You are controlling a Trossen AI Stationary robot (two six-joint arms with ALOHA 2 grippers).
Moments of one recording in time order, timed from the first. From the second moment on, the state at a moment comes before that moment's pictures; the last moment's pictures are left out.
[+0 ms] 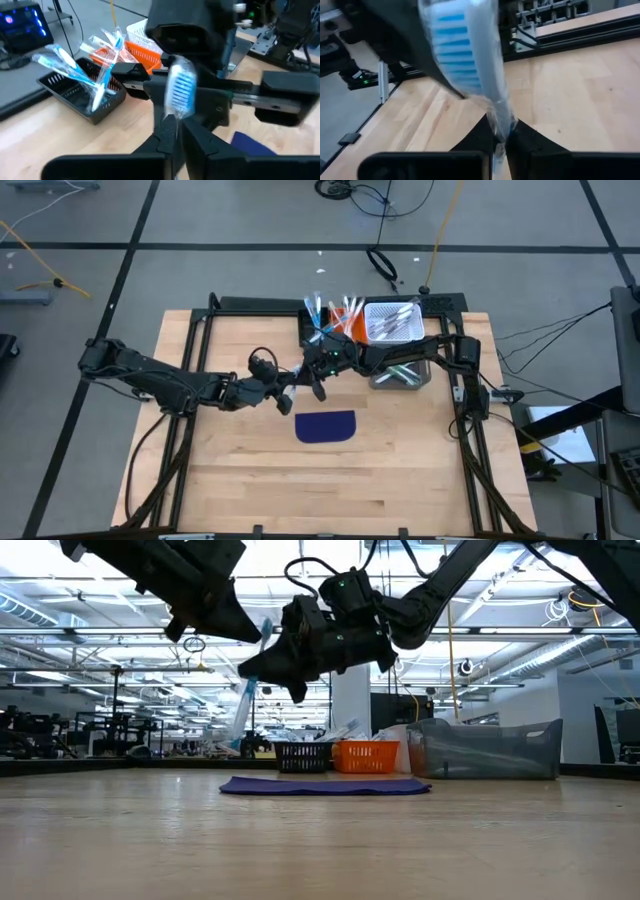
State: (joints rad) left arm -0.17 1.26 0.71 0.04 -0.68 -0.47; right arm -0.24 2.02 1.22 0.54 -0.54 0.17
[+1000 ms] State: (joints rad) left arm -0.21 1.25 0.71 -0.05 -0.63 -0.45; right arm -0.59 2.02 1.22 0.60 -0.43 0.40
